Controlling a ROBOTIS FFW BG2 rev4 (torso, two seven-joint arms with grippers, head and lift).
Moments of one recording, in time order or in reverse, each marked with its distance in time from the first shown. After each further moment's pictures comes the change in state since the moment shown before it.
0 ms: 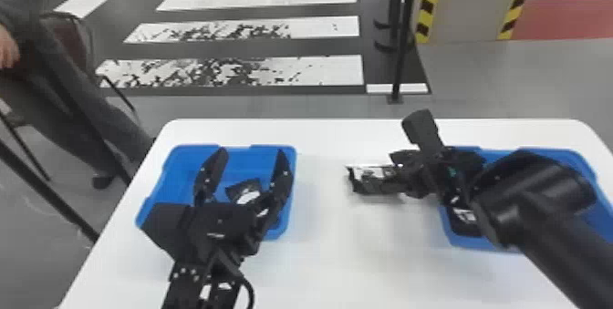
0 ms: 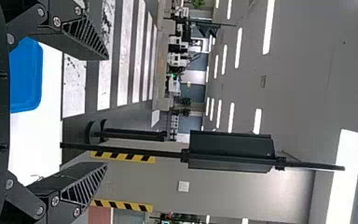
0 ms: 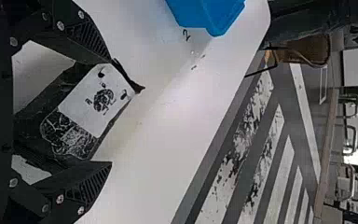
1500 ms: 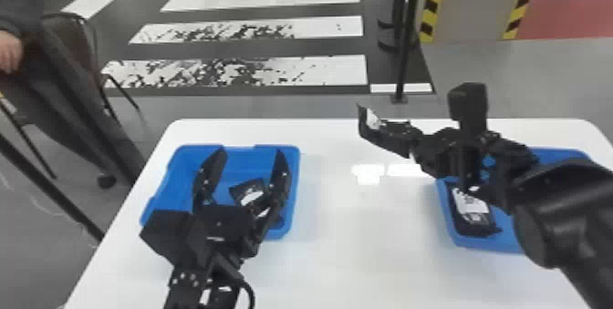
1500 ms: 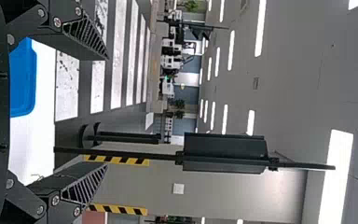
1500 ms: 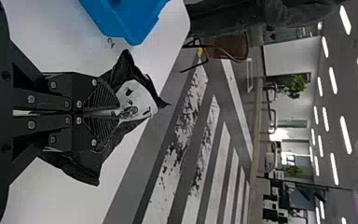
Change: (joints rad) left arm 0.014 -0.003 0.014 0.012 -0.010 -0.051 -0.001; right arm 0.227 -0.017 -0.254 -0.404 -0.033 -0.026 -0.019
